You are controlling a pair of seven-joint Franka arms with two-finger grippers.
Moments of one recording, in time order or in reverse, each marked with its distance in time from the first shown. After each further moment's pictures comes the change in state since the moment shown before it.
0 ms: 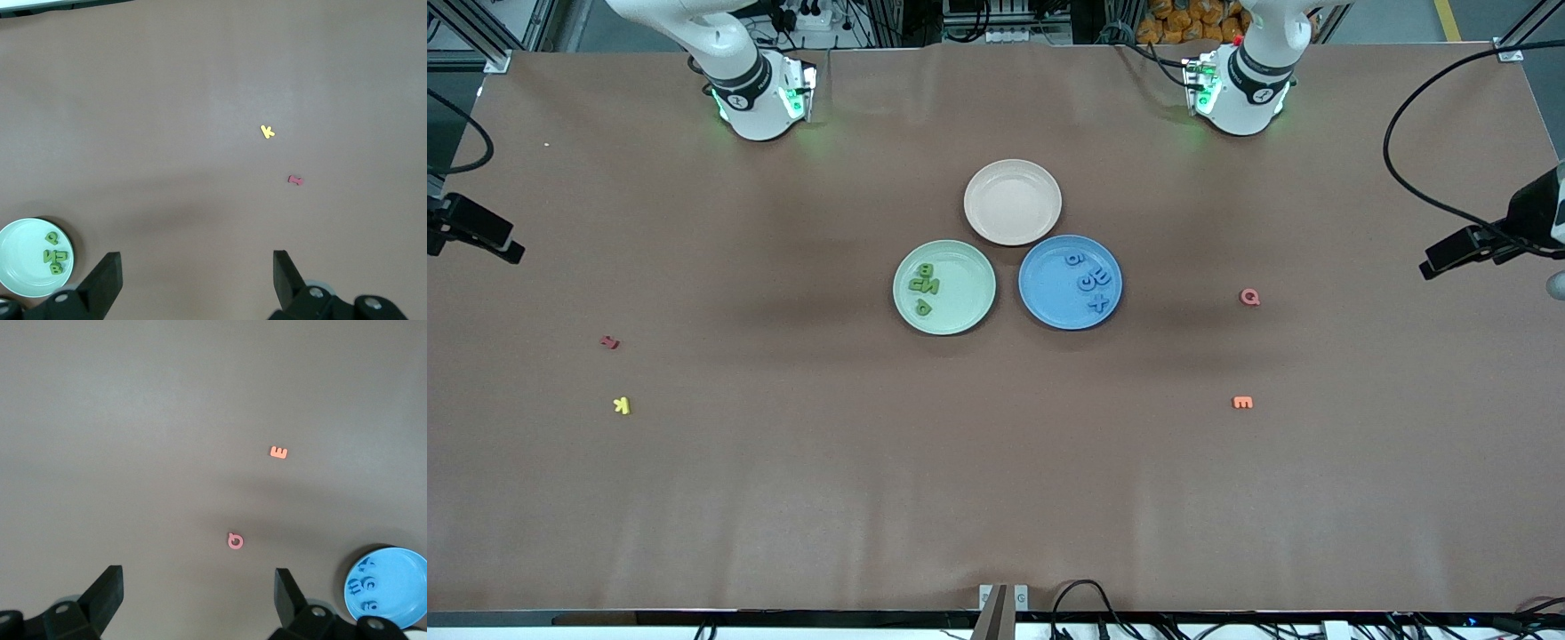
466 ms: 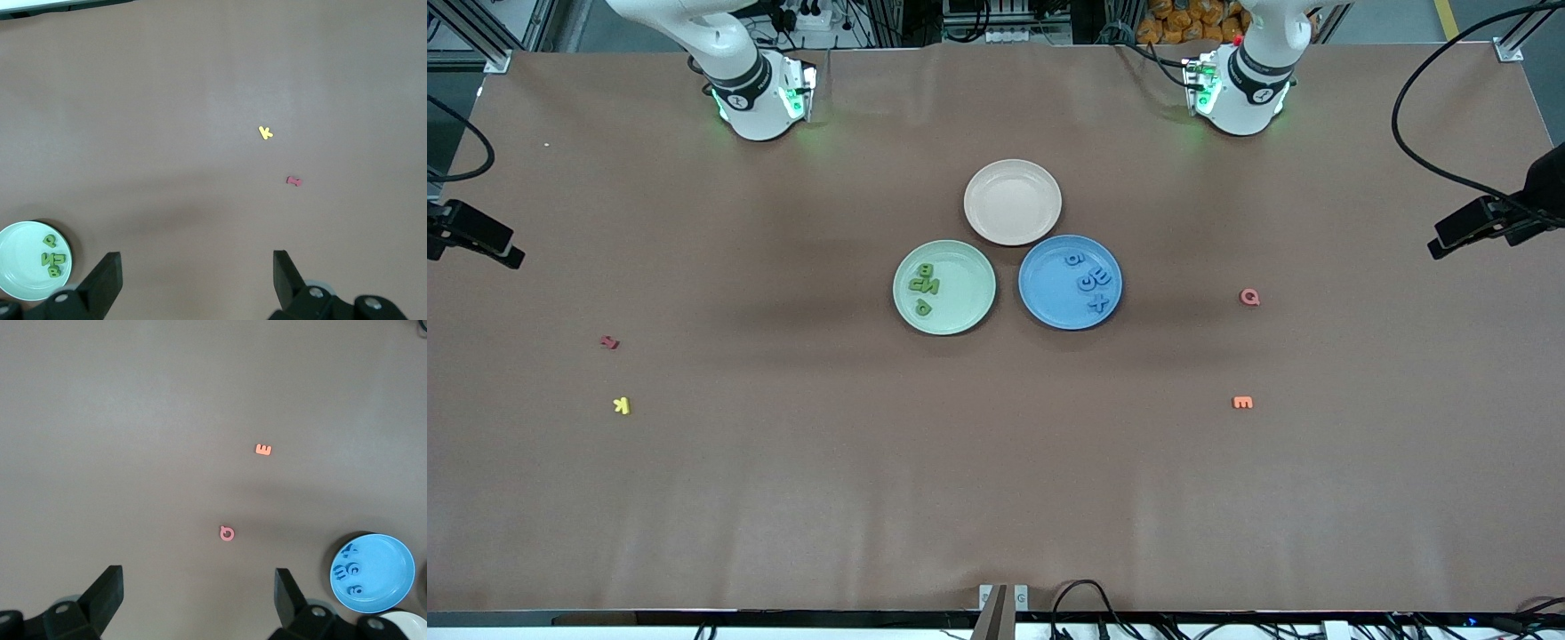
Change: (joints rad) left arm 0.010 -0.005 -0.045 0.109 -0.002 -0.101 0.000; right arm -0.017 0.008 0.012 0.003 -0.002 0.005 0.001
